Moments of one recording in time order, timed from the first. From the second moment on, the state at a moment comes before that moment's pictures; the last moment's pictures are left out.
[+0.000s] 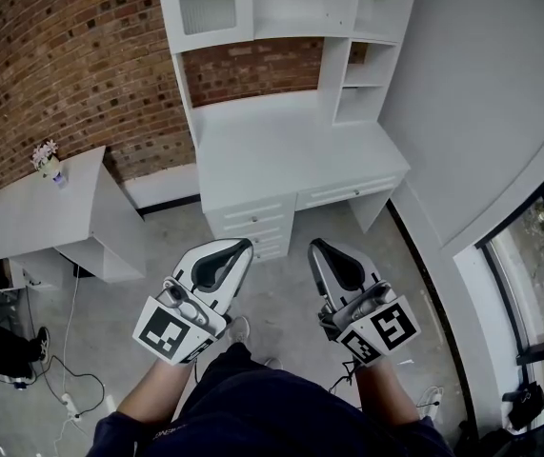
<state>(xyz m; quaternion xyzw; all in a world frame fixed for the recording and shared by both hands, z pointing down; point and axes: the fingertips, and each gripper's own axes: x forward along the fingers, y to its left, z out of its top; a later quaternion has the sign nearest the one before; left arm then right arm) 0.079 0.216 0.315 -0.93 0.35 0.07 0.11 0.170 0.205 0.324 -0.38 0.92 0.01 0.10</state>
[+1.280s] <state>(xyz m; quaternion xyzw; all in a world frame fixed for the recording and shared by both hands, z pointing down) -0.066 -0.078 0.337 -0.93 0.36 0.10 0.07 0.031 -0.093 0.335 -0.39 0.92 0.02 0.06</state>
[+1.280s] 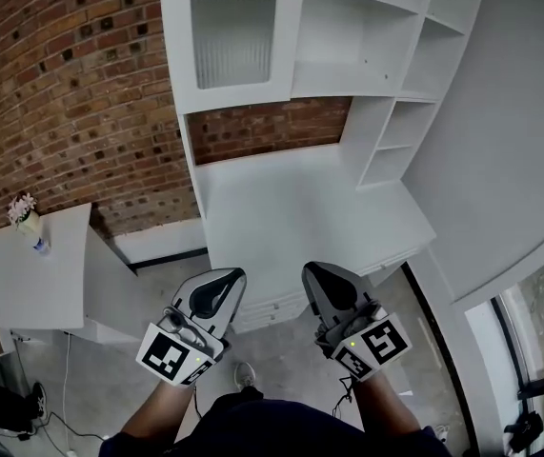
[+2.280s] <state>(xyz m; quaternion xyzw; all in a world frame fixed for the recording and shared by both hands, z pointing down) -0.130 -0.194 0.348 -0.92 0.39 0.08 0.07 0.001 -0.246 0.331 -0.41 0.91 0.02 0.07</state>
